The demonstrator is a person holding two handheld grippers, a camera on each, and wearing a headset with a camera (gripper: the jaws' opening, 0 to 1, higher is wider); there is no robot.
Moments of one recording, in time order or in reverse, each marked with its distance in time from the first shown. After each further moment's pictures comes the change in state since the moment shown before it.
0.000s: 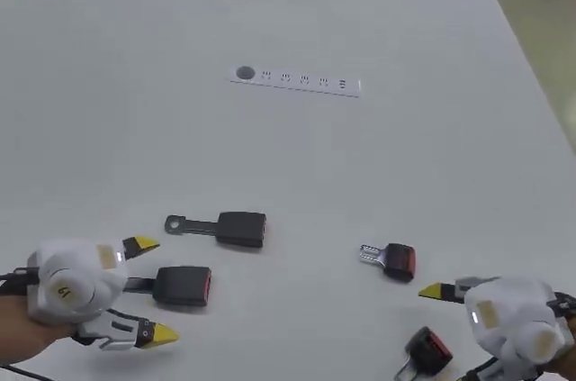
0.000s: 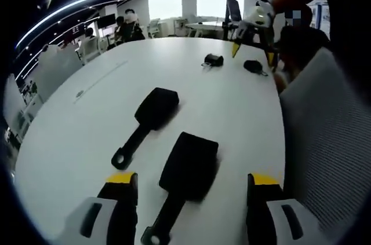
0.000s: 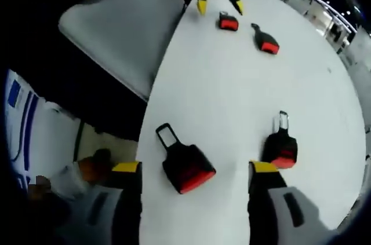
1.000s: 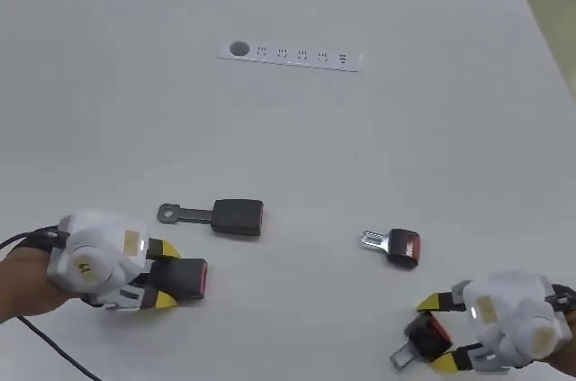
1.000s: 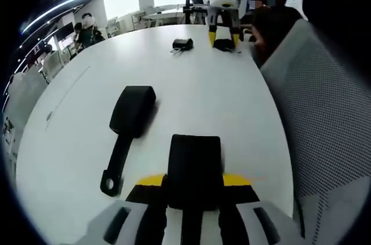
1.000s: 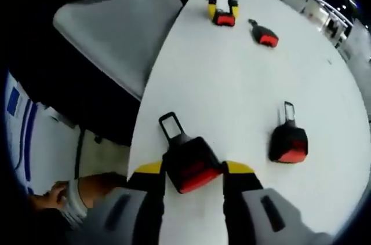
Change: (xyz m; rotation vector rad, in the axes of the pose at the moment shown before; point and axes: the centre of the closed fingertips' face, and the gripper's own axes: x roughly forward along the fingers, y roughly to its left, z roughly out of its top) left arm 0.024 -0.005 0.000 0.208 0.083 -0.196; right arm 0.015 -0.002 -0.007 0.131 -0.086 -0.030
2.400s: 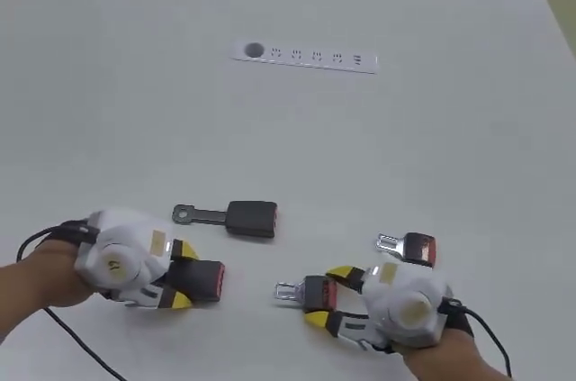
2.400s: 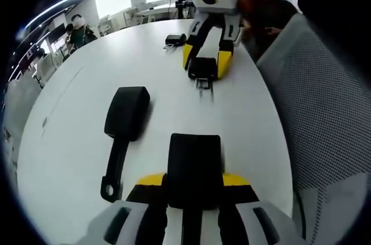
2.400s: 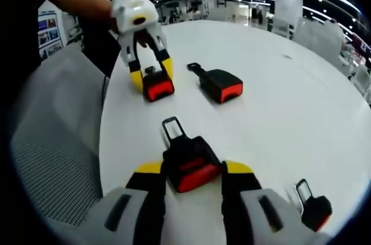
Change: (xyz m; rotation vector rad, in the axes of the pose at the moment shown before) left arm -0.003 0.004 -0.003 0.041 0.057 -0.036; right arm 0.077 -0.059 0.160 0.409 -0.304 -0.276
